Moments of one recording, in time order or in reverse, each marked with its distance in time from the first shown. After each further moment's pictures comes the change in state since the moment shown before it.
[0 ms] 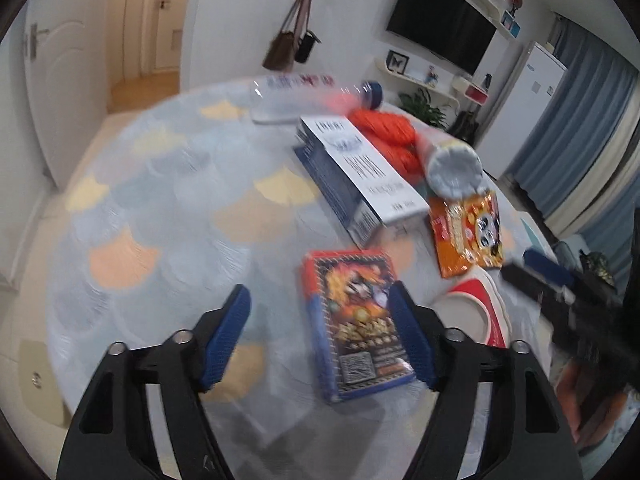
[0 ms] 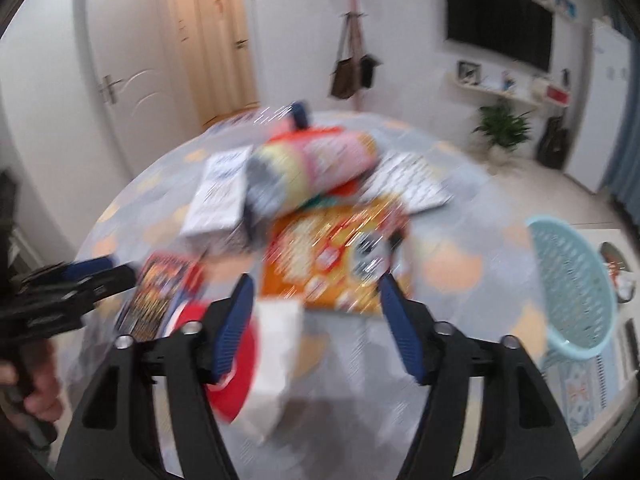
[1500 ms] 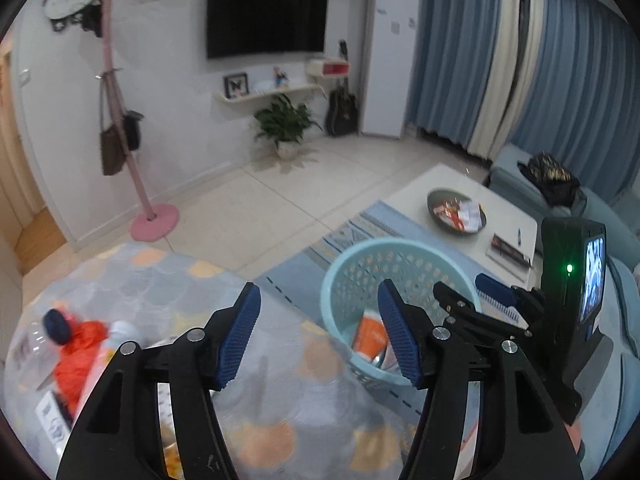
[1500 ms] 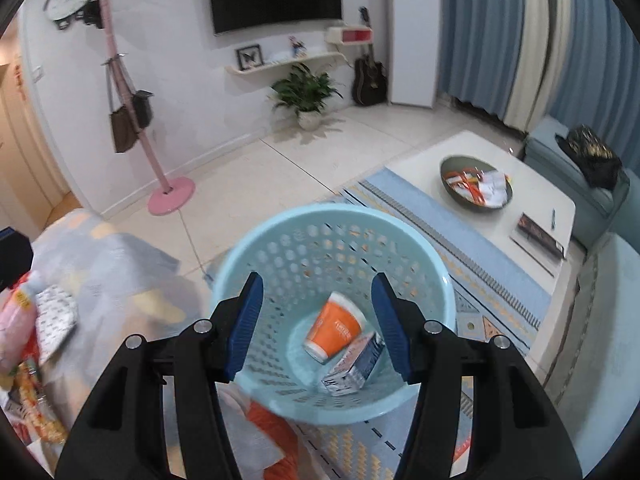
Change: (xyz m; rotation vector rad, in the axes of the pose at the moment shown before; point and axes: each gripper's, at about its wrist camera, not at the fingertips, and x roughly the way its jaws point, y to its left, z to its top) left arm 0.095 -0.320 0.103 0.503 -0.075 -0.182; right arm -0.028 -0.291 0.042 0.457 -0.054 -0.533
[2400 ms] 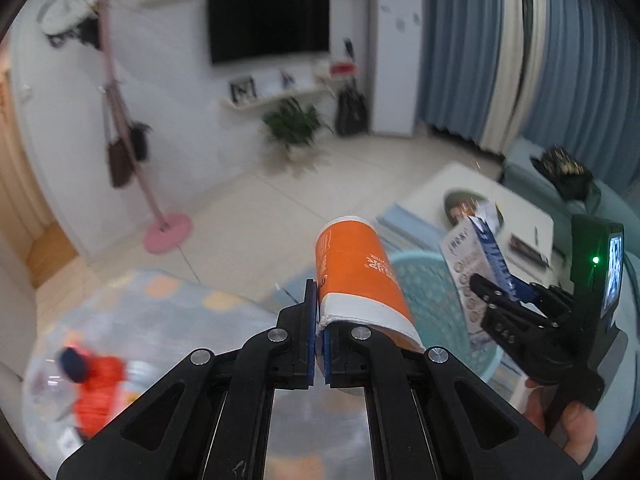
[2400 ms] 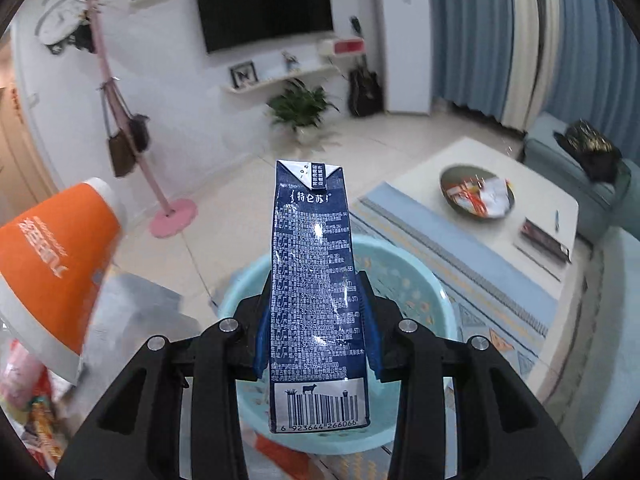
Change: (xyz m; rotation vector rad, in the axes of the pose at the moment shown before) left arm 0.041 0.004 0.031 0.047 0.062 0.027; right arm 0.040 -0.034 0.023 0.094 0.028 -0.021
